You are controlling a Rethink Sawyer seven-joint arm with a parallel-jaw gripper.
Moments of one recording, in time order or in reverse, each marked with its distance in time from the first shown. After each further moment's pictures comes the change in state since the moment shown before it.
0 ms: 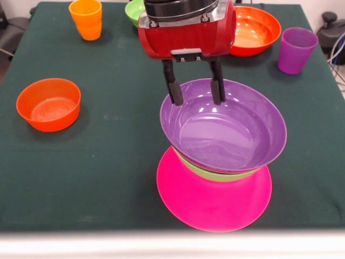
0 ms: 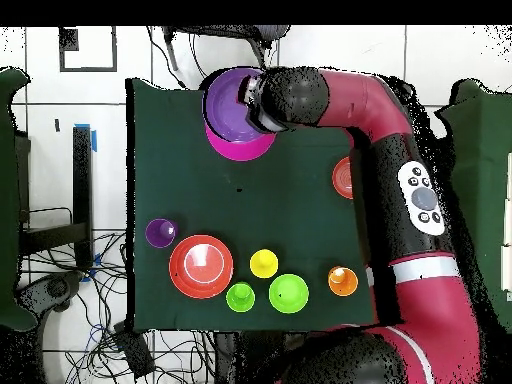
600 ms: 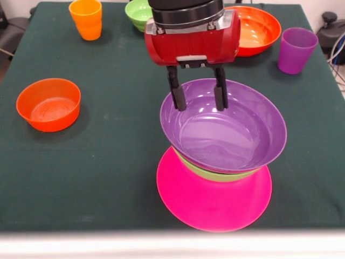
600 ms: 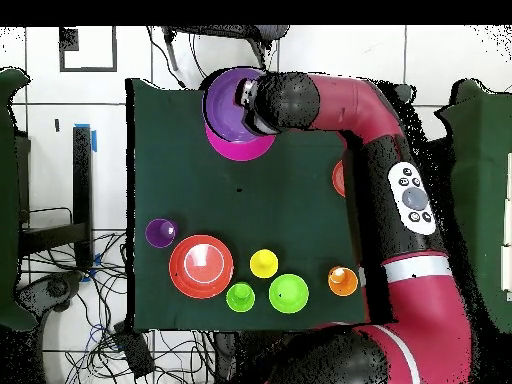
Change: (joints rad) arm 0.029 0.001 -0.040 0.010 0.004 -0.048 0.000
